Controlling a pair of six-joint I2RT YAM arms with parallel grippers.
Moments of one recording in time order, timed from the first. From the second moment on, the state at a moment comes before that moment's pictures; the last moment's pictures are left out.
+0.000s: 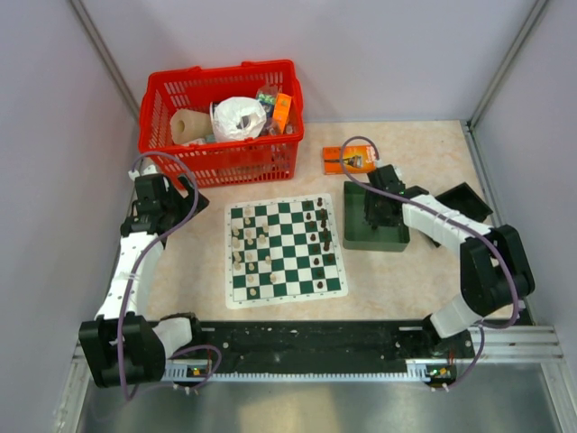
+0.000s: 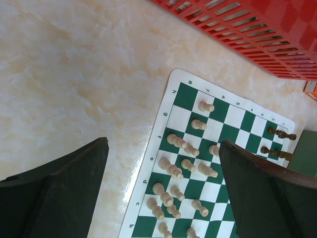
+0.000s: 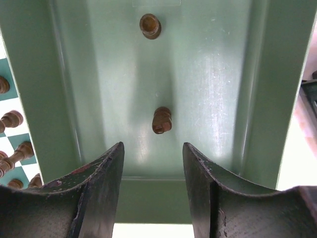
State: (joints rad) left arm 0.12 1.12 0.88 -0.46 0.09 -0.55; right arm 0.40 1.54 1.00 -0.50 0.22 0.45
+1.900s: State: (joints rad) left arm 0.12 1.12 0.88 -0.46 0.09 -0.55; right arm 0.38 1.67 1.05 -0.45 0.23 0.38
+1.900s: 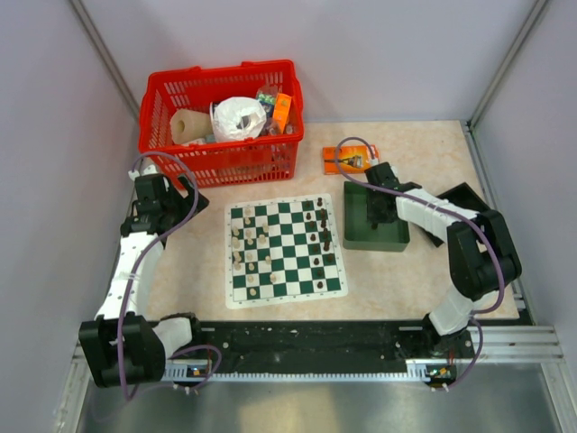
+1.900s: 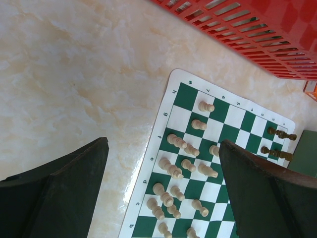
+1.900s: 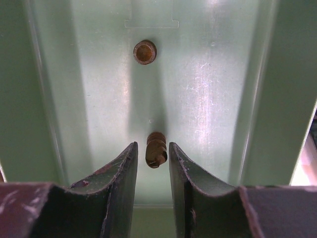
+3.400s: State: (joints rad) left arm 0.12 1.12 0.88 -0.46 0.09 -0.55; right arm 0.40 1.53 1.11 -0.54 0.24 0.34
